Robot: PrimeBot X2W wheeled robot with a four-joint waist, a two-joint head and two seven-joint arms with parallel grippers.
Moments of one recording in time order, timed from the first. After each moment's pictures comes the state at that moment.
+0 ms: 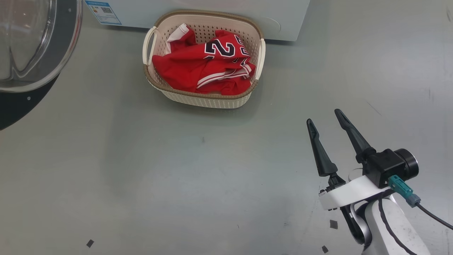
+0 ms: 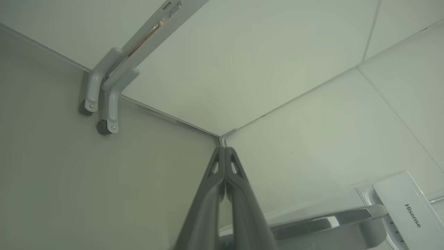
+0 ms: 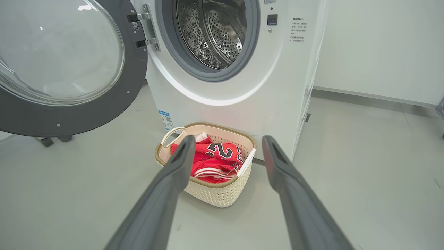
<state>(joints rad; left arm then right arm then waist) -0.72 0.45 0.78 0.49 -1.14 0.10 0.23 -0.16 -0.09 0.25 0.10 0.19 0.11 -0.25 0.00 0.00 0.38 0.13</state>
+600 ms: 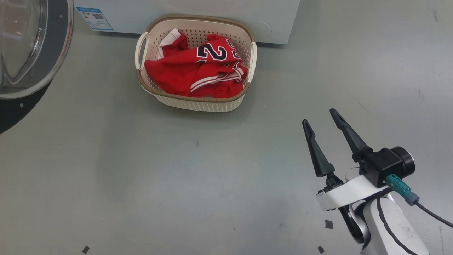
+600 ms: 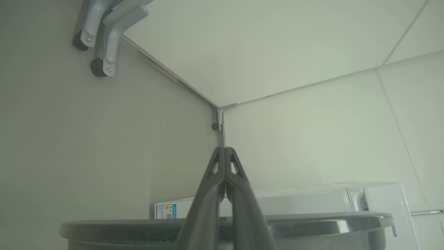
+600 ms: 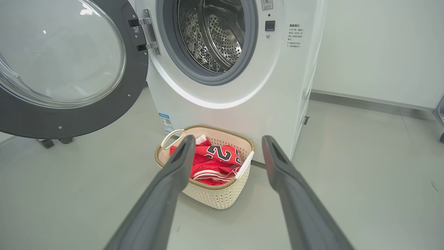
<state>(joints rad) -0.81 0.46 0.83 0.68 -1.21 0.12 0.32 -0.17 -0.09 0.25 0.10 0.19 0.11 -0.25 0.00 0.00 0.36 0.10</state>
